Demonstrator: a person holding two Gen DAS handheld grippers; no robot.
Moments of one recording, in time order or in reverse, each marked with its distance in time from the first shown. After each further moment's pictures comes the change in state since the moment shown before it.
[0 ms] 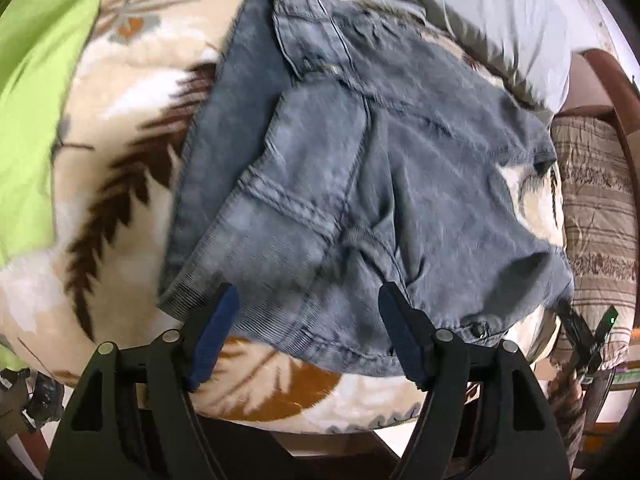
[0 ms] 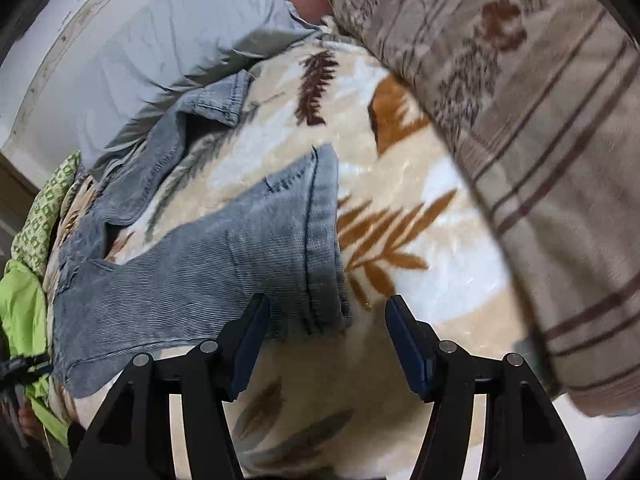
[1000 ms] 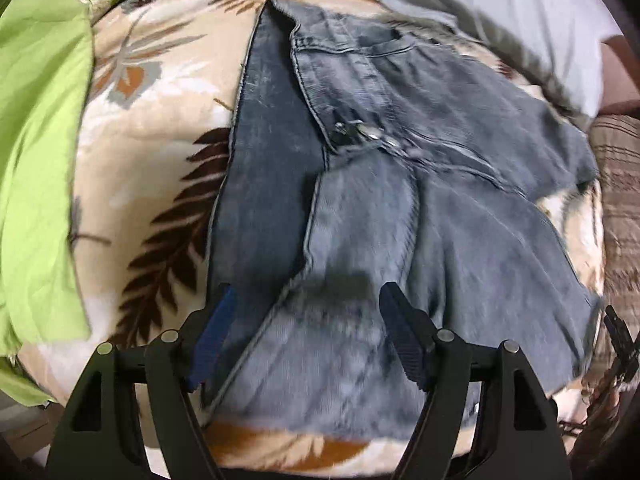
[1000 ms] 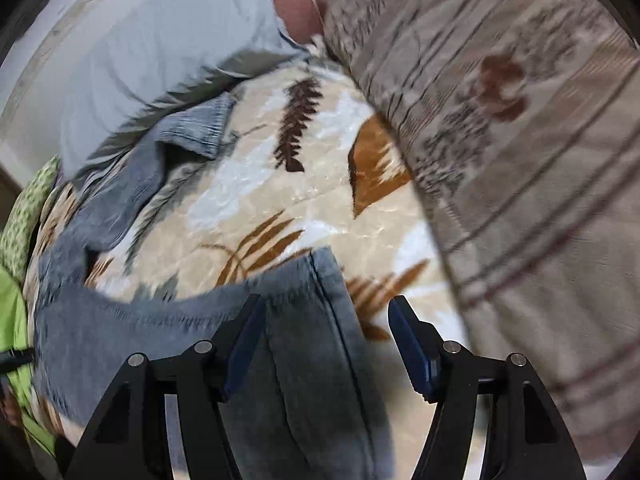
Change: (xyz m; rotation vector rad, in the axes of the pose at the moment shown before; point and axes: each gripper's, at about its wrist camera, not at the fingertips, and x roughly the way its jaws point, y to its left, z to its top) left arm 0.021 -0.009 0.067 0.032 -0.004 0.155; right arm 0.012 -0.011 0.060 -0.009 0.009 -0.087
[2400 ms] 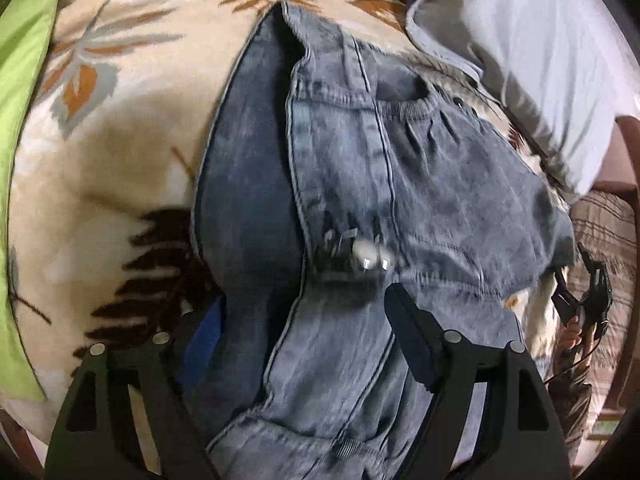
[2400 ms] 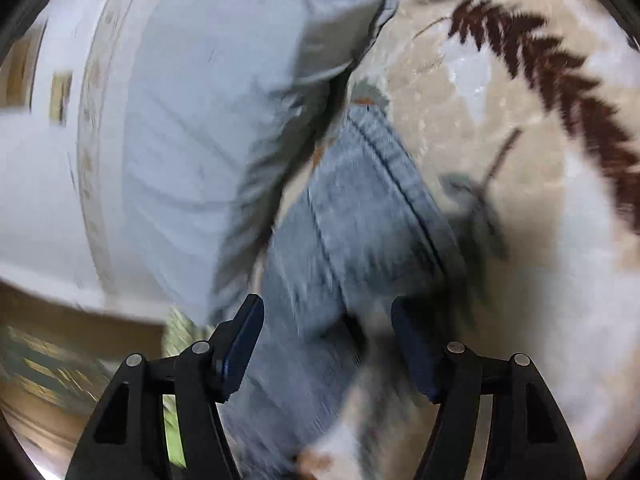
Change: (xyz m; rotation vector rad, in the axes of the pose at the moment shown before) left arm 0.028 0.004 0.069 -0.176 0.008 -0.156; right arm 0.176 0.108 0.140 0.535 0.012 0.654
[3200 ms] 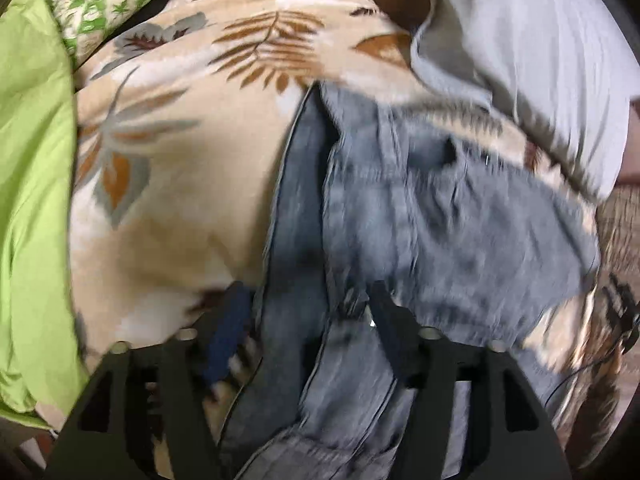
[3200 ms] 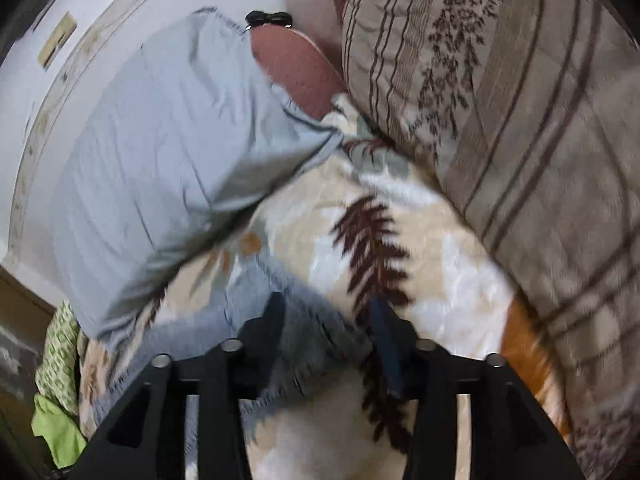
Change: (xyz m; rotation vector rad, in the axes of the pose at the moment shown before) left arm -0.025 -0.018 0.041 0.066 -0.061 0.132; right arm -0.083 0.021 0.089 -0.376 -0.136 -0.386
